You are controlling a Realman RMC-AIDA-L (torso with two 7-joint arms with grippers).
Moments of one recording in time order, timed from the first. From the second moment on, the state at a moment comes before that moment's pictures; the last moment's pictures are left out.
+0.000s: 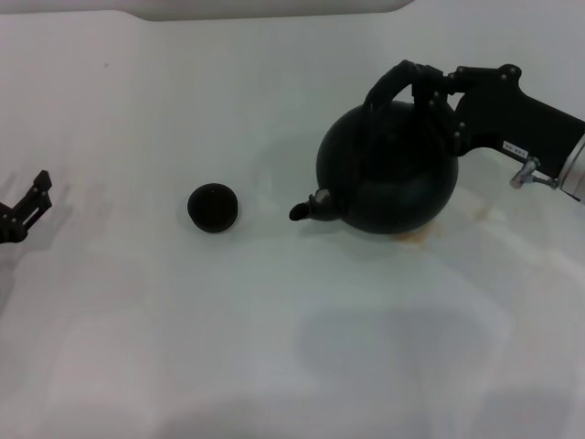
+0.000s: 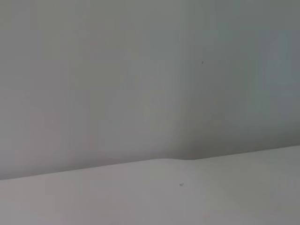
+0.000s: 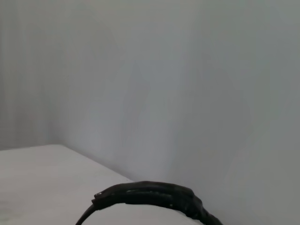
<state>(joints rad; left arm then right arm) -0.18 -2.07 0.95 0.23 -2.19 -1.12 2.65 0.22 2.01 -1.61 -0.75 -0.84 -0.95 0.79</state>
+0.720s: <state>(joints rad) -0.18 -2.07 0.95 0.23 -2.19 -1.13 2.65 0.26 2.01 -1.55 -0.63 -0.84 -1.02 0.75</state>
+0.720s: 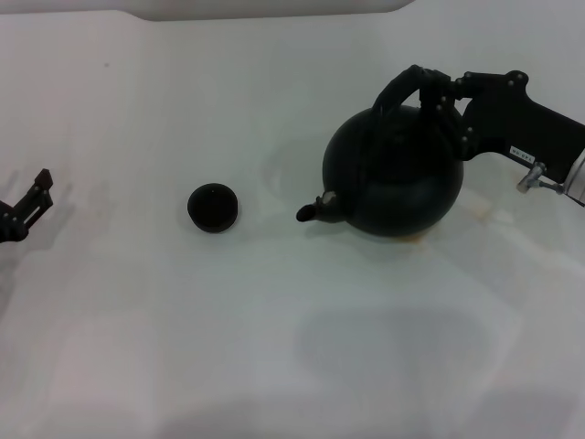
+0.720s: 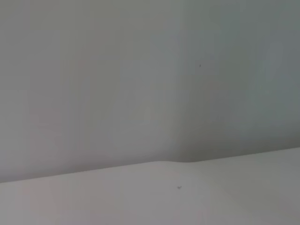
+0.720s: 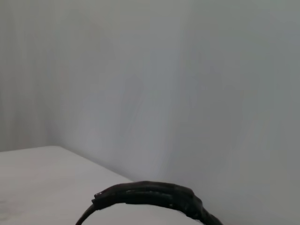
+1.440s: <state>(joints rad) -0.19 -2.07 0.95 0.24 -2.19 -1.13 2.64 0.27 2.01 -1.55 -0.61 -0.84 -1.02 0.75</state>
